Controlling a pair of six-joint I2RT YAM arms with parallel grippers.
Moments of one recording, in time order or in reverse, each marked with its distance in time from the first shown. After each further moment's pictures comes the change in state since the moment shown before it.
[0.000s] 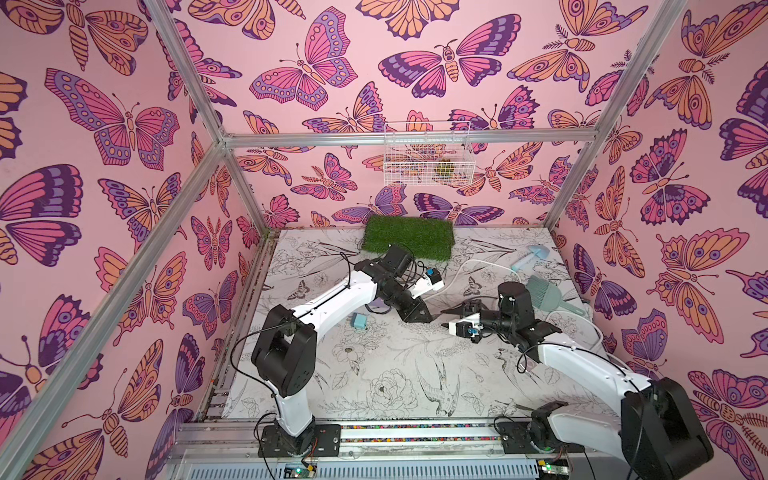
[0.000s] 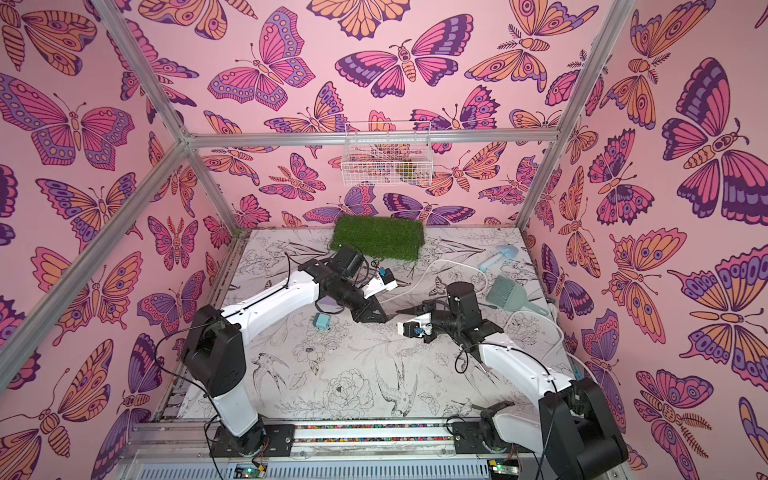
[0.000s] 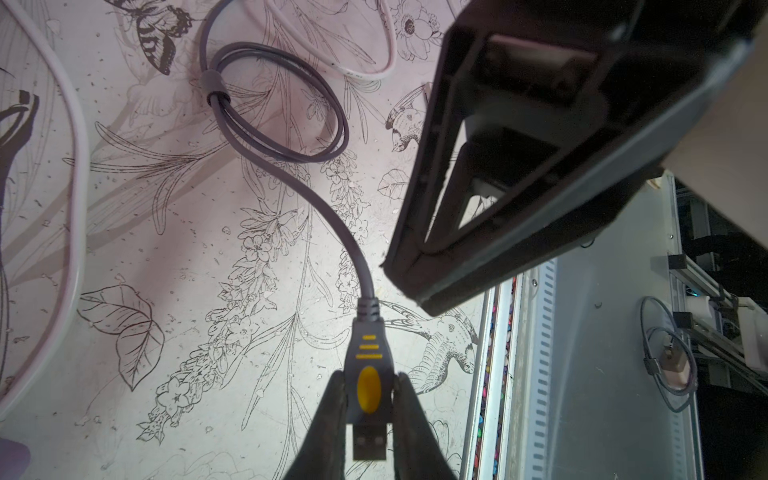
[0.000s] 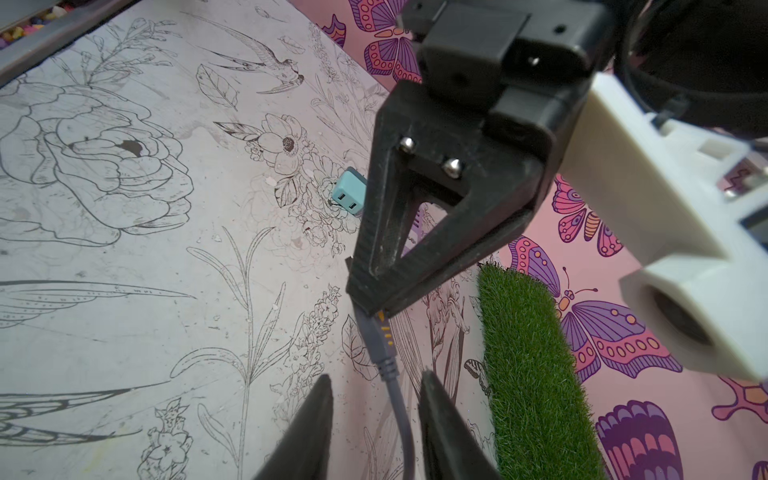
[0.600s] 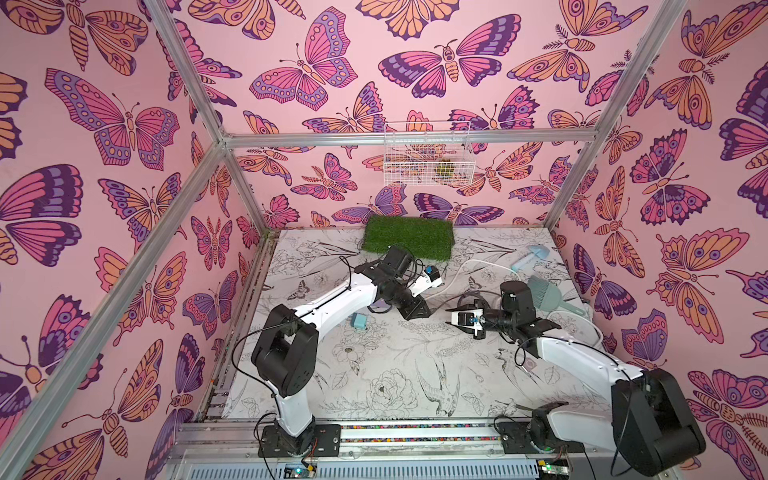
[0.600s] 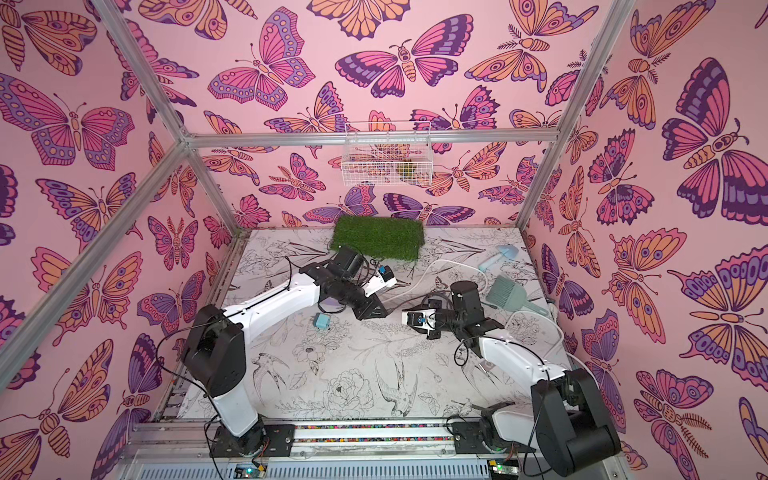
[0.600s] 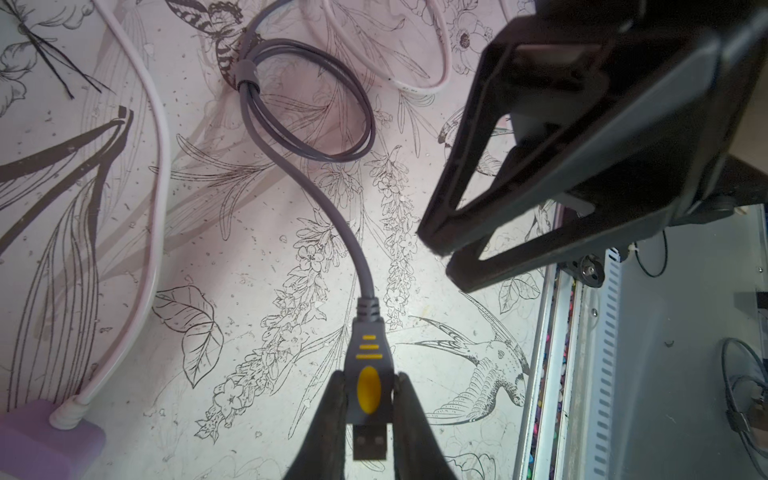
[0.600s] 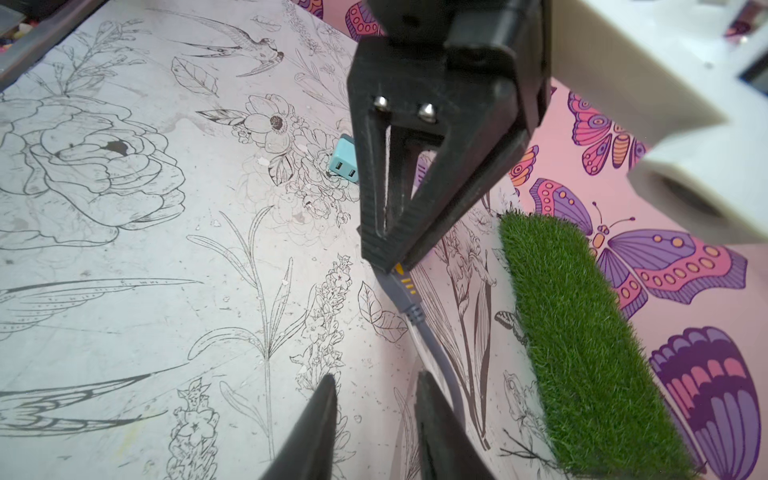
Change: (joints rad) left arm 0.000 0.000 -0.048 0.125 -0.102 -0.037; right arm -0.066 0.058 0.000 -0.004 -0.006 0.111
